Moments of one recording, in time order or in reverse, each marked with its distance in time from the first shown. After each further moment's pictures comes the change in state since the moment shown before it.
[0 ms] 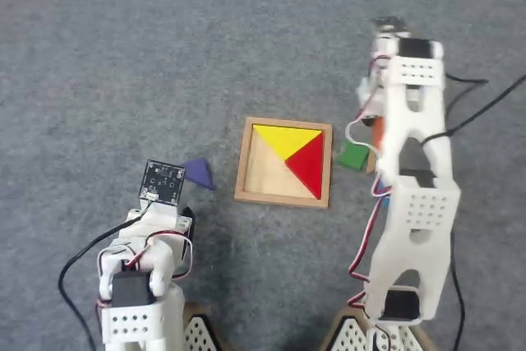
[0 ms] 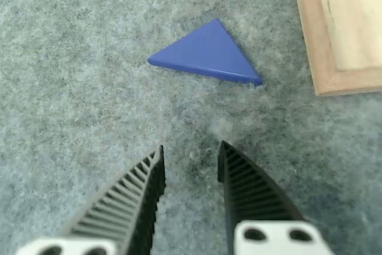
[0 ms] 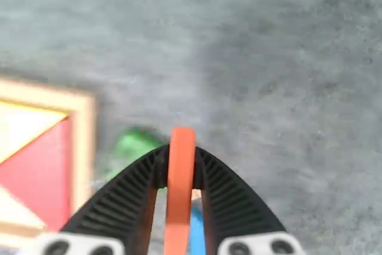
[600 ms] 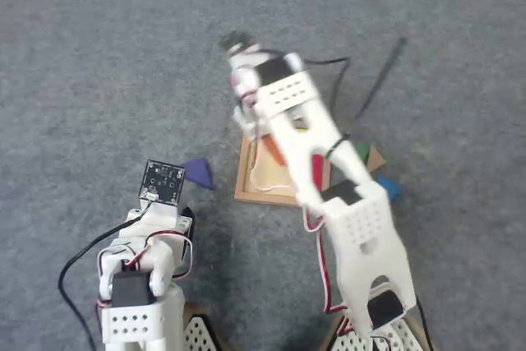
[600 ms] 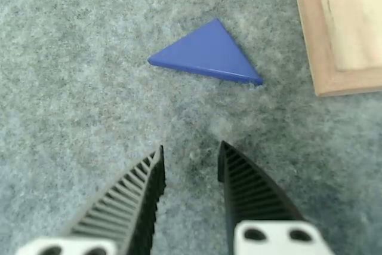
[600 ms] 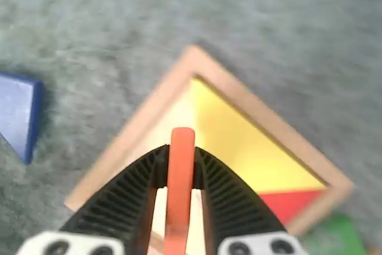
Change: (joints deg) left arm 0.0 0.0 0.0 0.0 0.0; right arm -29.6 2.5 0.0 -7.1 -2.2
